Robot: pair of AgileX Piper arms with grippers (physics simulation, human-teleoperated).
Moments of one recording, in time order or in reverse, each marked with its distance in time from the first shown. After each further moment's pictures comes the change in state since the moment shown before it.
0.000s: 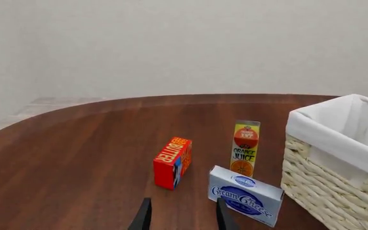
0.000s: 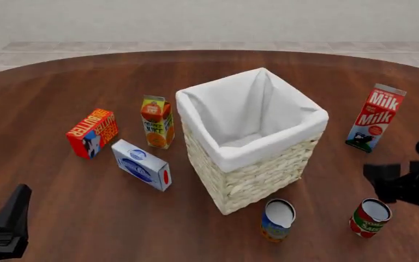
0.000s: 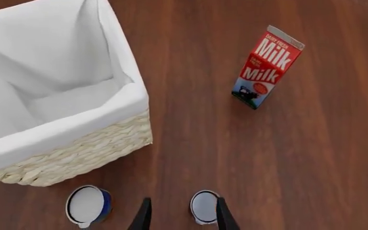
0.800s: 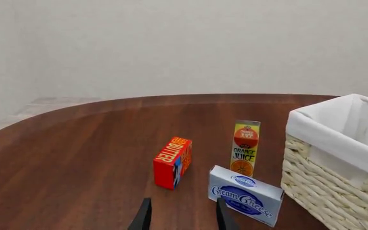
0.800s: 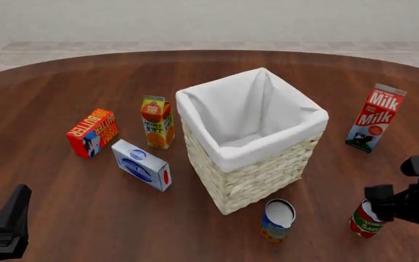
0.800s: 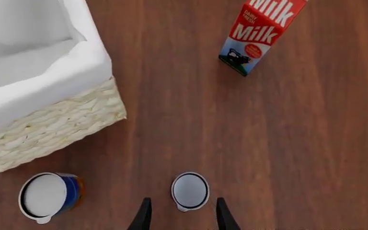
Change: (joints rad) left arm 0.000 -0.006 0.001 0.005 0.000; right arm -0.108 0.095 0.104 -0.053 -0.090
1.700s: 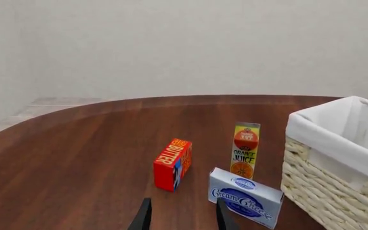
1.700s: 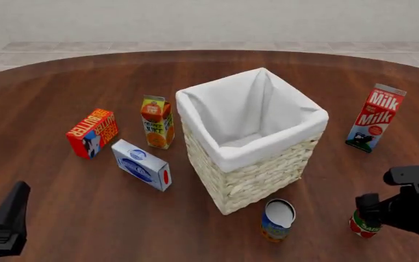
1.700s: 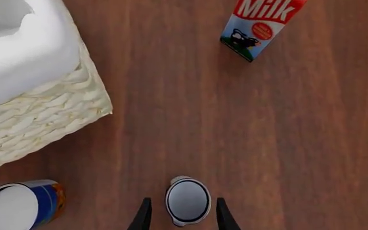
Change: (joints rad) left arm 0.000 0.025 -0.018 -0.006 0.000; right arm -0.030 0.184 0.099 -0.222 -0.014
